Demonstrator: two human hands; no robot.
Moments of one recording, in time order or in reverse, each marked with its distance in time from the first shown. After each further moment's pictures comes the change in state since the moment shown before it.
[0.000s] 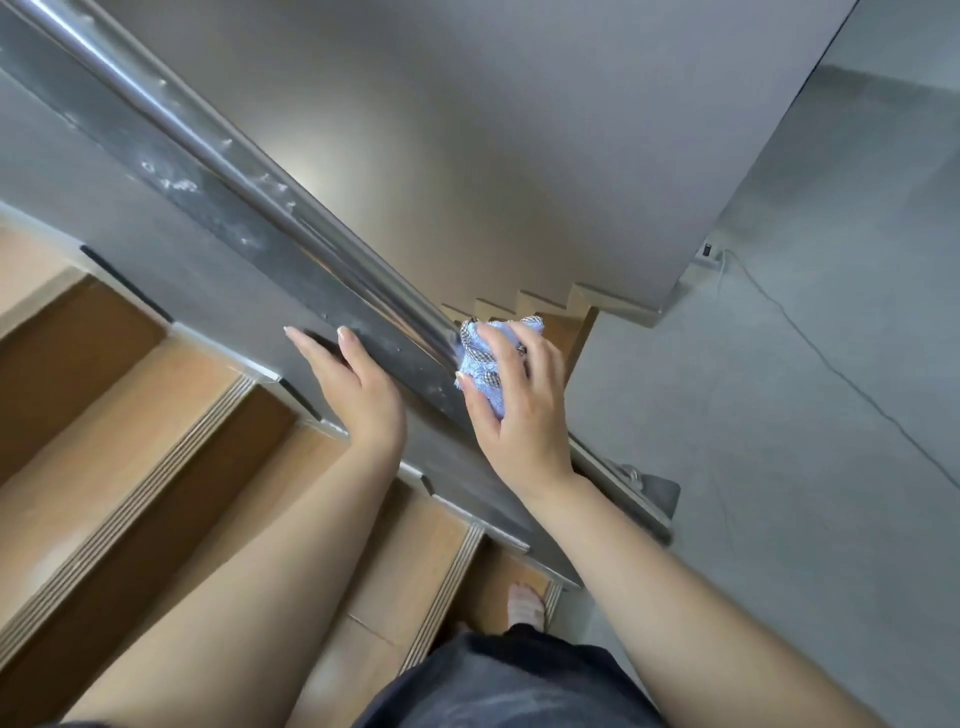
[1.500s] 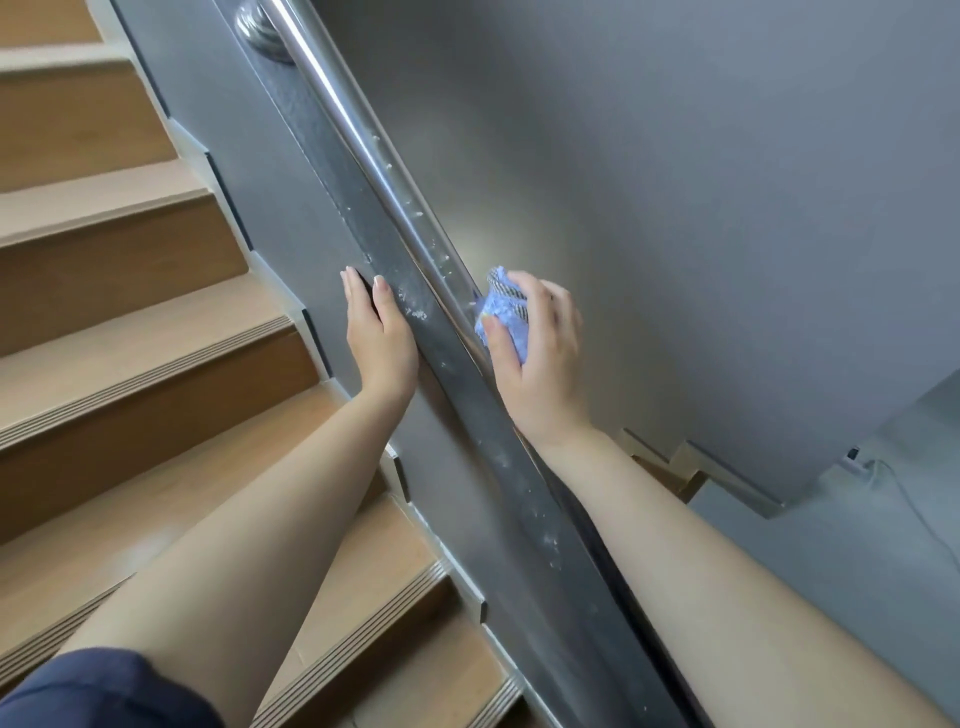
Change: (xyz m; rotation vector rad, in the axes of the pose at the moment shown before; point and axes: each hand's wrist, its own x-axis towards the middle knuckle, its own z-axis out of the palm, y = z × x) left_hand 0.159 0.100 -0.053 -0.007 0.183 0.194; right_hand 0.171 -0.114 0.049 0.294 -0.087 -0.216
